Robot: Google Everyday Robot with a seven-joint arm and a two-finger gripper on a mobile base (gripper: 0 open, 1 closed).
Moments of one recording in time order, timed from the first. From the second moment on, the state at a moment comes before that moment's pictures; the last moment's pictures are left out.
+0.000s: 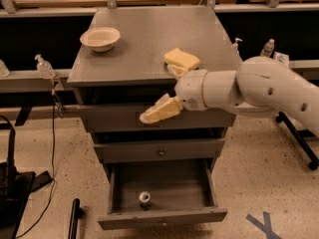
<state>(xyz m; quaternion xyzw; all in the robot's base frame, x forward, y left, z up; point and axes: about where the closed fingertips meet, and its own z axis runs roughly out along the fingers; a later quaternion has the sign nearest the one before) 0.581 -0.007 0.862 -0.49 0.67 0.23 0.51</state>
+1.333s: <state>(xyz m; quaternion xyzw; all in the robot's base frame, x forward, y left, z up) 0.568 0.015 0.737 -0.44 0.67 0.29 0.53</state>
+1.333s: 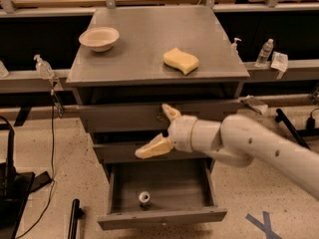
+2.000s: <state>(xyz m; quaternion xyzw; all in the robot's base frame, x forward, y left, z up) 0.528 0.046 0.565 -0.39 0.68 0.35 0.51</state>
